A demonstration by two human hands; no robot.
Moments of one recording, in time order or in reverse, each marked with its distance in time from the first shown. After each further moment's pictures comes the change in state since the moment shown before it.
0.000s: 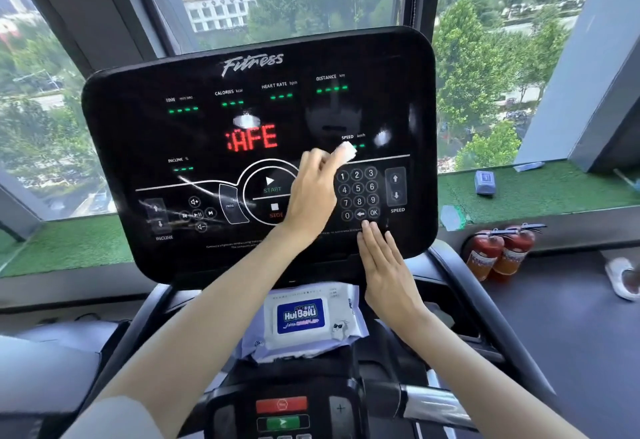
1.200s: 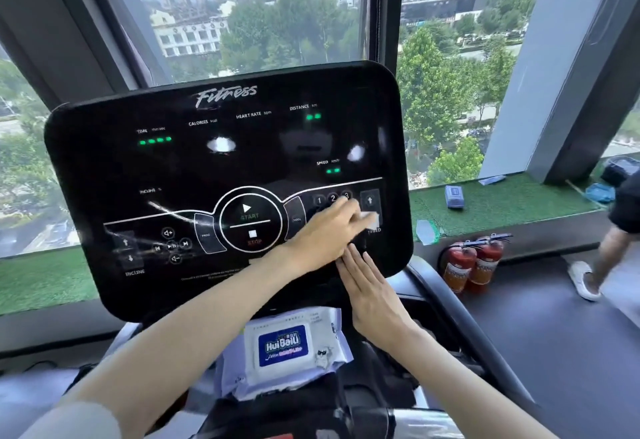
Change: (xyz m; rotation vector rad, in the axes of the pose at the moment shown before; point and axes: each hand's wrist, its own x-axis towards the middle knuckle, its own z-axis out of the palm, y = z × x) left_hand 0.002 0.020 0.019 -0.008 -0.332 0.493; right_hand 0.000 0.010 -0.008 -0.046 -0.130 -0.058
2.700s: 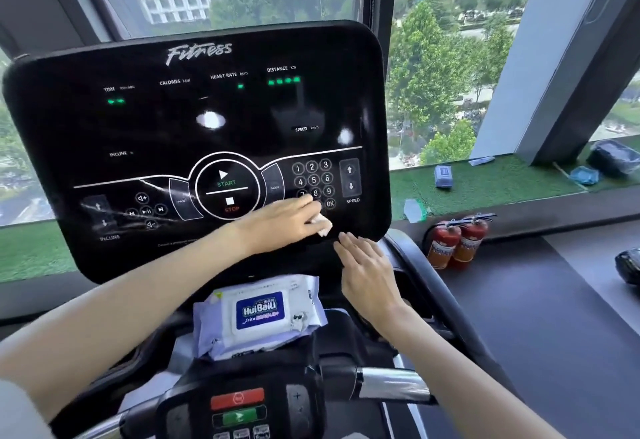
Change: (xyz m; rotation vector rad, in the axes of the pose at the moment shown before) left_hand -0.043 -0.016 -0.001 0.188 -0.196 0.220; right_hand -0.022 0.007 -0.010 0.161 0.314 0.084
